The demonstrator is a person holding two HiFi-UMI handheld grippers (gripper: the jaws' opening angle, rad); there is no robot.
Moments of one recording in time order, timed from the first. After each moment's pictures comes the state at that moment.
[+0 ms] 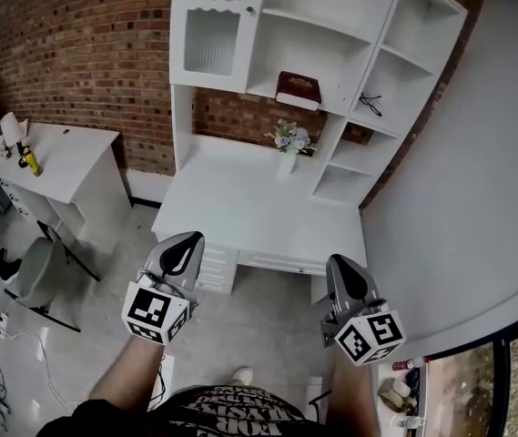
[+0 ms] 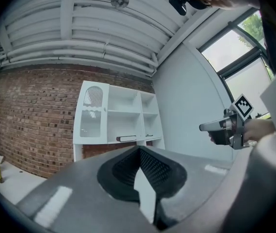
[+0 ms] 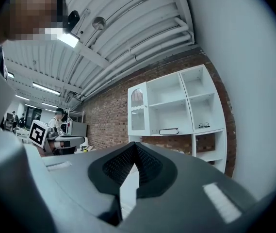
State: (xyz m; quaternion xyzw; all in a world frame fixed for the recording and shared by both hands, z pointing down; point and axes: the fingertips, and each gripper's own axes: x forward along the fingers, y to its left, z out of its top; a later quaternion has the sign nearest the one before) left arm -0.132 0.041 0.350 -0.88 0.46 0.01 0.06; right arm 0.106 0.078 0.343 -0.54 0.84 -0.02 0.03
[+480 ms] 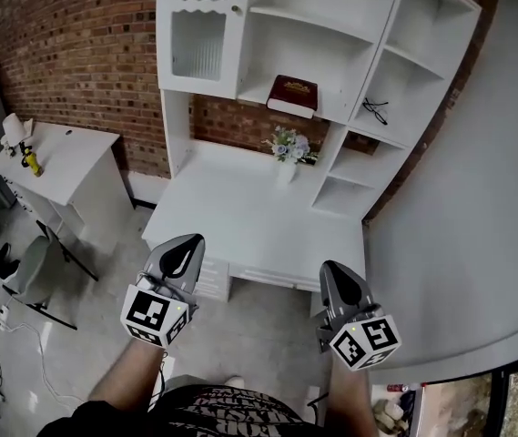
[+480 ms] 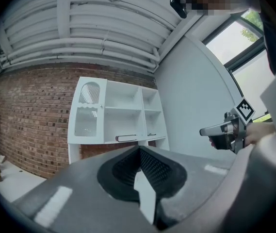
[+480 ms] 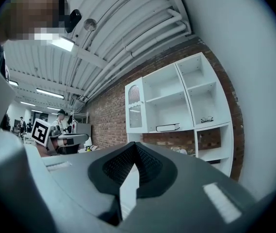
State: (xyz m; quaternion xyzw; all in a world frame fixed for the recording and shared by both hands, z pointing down) left arm -0.063 -0.017 0.352 -0.87 0.49 0.01 0.06; right arm 0.164 0.007 0.362 -0.50 0.87 -0.04 0.03
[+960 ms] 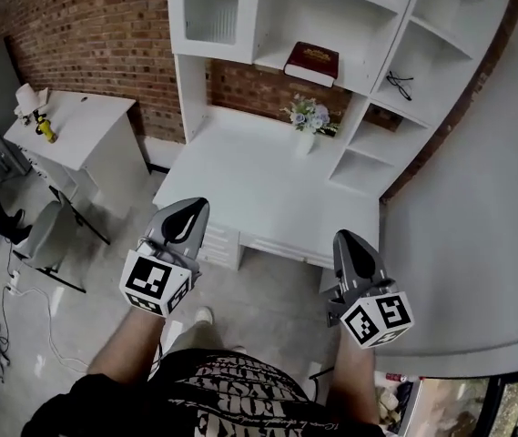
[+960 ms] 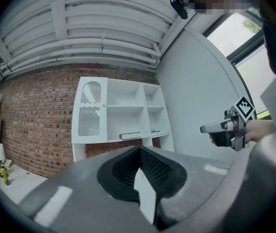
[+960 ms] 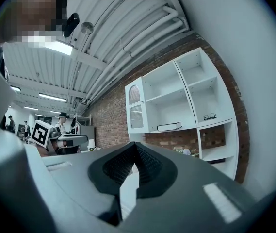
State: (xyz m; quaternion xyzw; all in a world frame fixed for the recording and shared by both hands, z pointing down) left arm -0.062 -0.022 0.351 -0.86 0.51 -0.02 0.06; right arm 0.175 -0.008 0.359 -0.48 0.88 -0.05 0.04
